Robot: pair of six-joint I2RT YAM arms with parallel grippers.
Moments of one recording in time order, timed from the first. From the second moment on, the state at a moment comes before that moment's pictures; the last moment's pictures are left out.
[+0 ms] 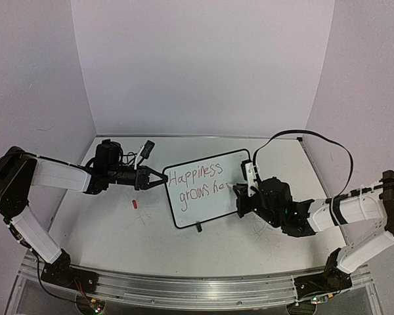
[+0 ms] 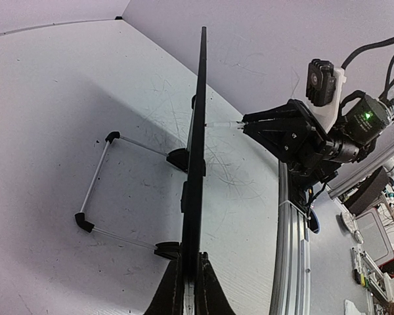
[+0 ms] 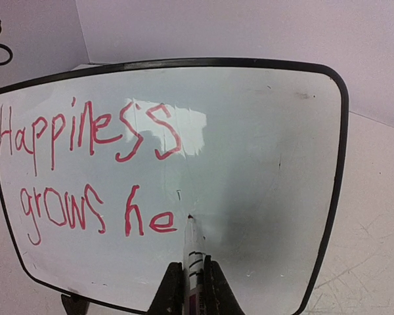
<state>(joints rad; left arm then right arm) -0.50 1.59 0.77 0.43 0.89 -0.28 0.95 1.43 0.57 0.49 0.46 0.21</state>
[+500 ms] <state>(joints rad) -0.50 1.59 0.77 0.43 0.89 -0.28 0.95 1.43 0.57 0.46 0.45 0.26</state>
